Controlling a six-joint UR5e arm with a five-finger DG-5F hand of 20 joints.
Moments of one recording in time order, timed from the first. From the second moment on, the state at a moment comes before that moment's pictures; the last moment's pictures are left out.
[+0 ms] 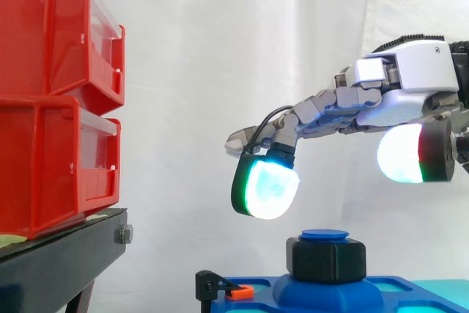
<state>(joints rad) -0.10 -2.25 -1.07 -3.05 -2.01 -1.47</state>
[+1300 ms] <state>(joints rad) 0.00 -2.25 -1.16 -2.88 -1.84 -1.44</state>
